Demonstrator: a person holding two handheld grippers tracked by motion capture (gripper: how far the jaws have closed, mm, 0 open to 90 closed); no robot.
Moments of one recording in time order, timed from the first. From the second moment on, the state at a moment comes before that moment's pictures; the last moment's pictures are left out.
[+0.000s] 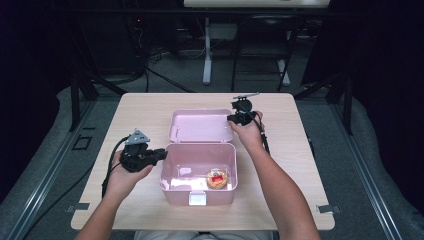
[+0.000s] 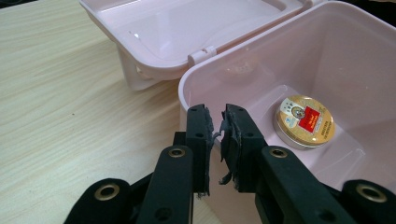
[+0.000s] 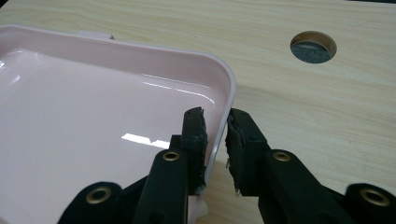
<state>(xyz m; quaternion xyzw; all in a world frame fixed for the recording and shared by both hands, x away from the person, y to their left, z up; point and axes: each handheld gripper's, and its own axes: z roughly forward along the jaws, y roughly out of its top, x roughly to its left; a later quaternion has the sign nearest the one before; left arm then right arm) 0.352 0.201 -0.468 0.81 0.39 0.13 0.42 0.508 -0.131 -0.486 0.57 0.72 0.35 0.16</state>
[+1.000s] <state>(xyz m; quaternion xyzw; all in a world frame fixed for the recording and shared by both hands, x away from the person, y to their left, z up) 0.352 0.201 -0.468 0.81 0.39 0.13 0.42 0.490 -0.133 -0.453 0.55 0.72 0.38 0.20</state>
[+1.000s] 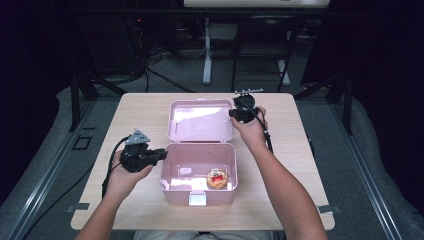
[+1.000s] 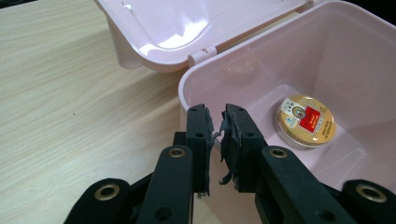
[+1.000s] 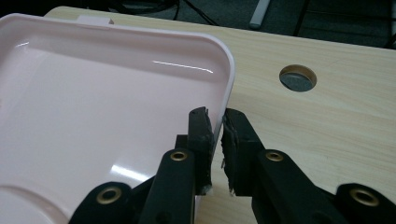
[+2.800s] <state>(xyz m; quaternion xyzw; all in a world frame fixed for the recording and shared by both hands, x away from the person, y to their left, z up) 0.351 0.199 -0.468 0.81 0.40 0.14 0.42 0.413 -0.145 -0.415 0.48 0.69 0.47 0.28</state>
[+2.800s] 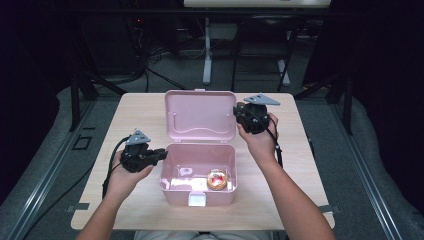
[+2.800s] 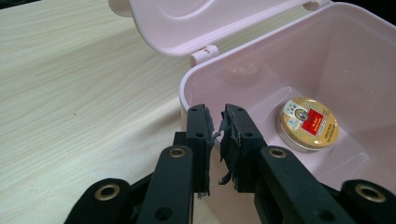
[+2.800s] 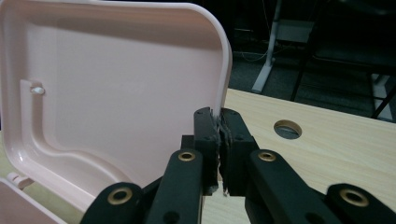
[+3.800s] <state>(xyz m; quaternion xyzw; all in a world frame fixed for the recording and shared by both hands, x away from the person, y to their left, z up) 0.355 0.206 -0.454 0.80 0.40 0.16 0.43 0.387 -0.148 -0.418 0.44 0.67 0.51 0.30</state>
